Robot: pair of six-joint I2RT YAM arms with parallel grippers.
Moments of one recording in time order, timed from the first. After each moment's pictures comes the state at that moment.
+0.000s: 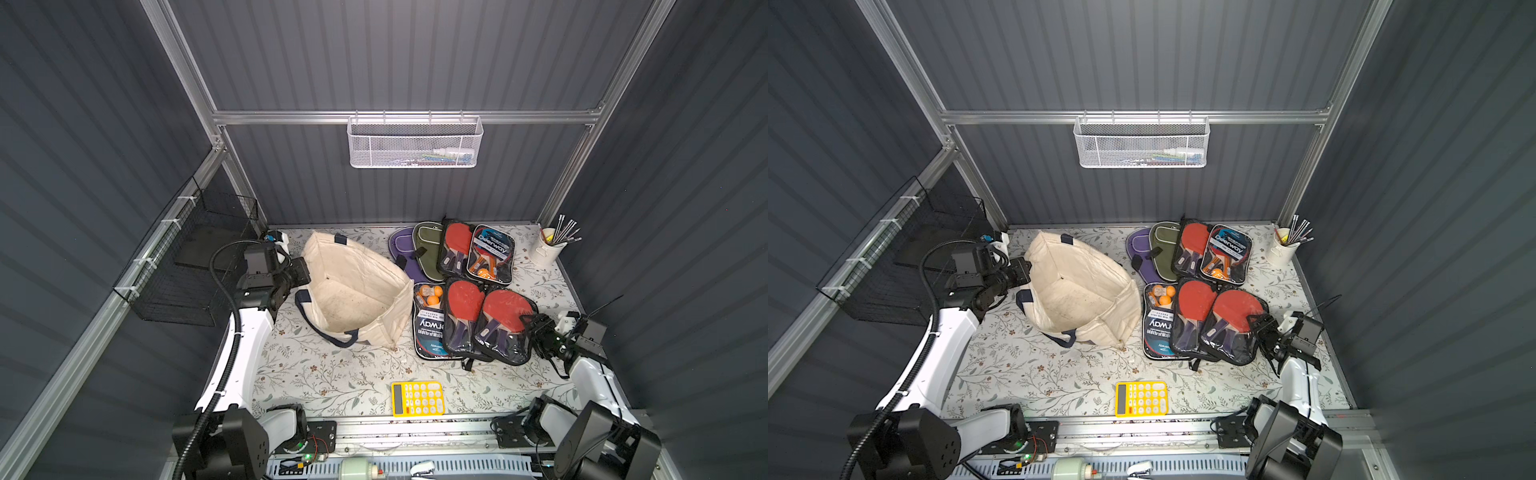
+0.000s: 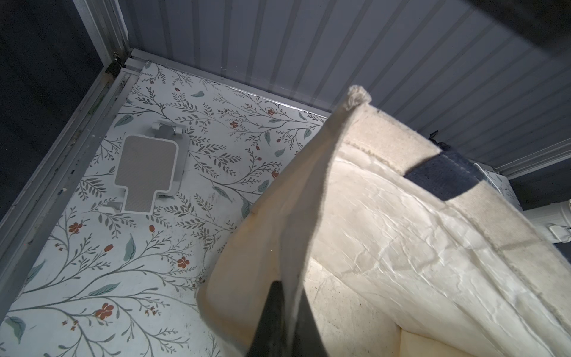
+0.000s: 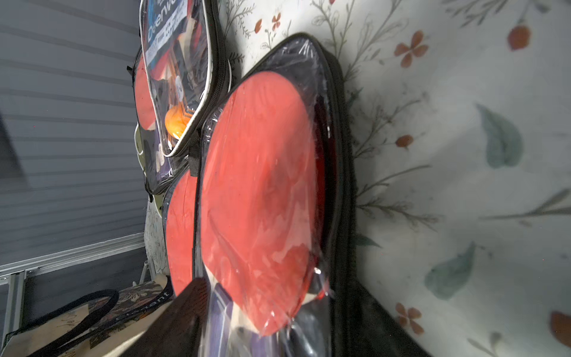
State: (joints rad) left arm 0.04 1.19 1.05 -0.44 0.23 -0.24; right arm -0.55 1.01 0.37 -0.24 -0.64 0.62
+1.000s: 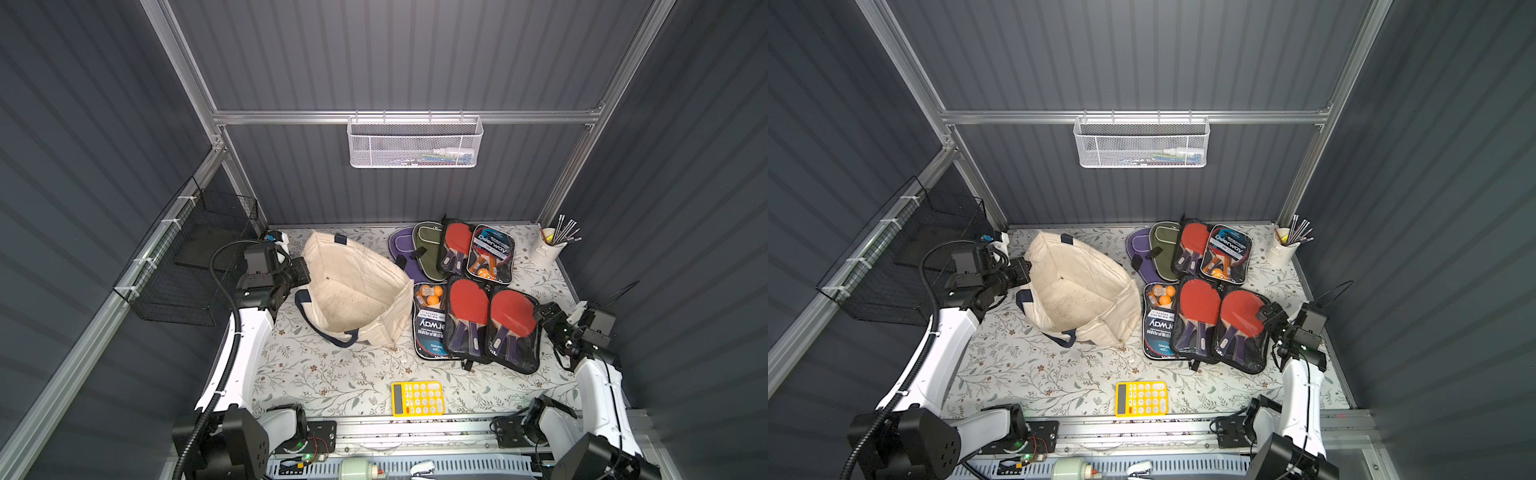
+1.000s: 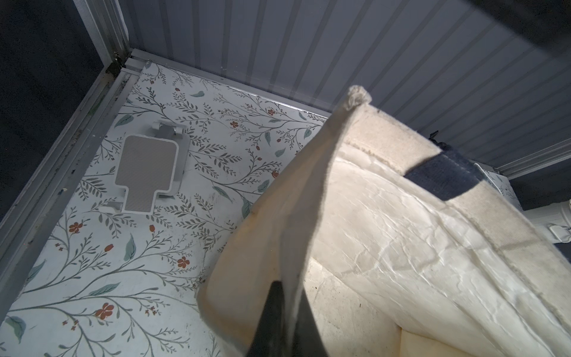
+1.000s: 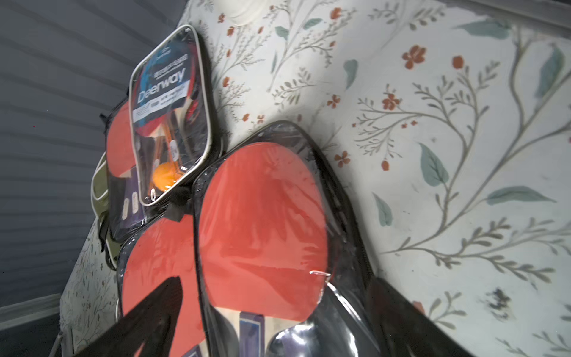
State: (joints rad) left arm 0.04 1.19 1.05 -0.44 0.23 -0.24; right arm -0.46 0.84 0.52 -0.42 -0.31 0.56
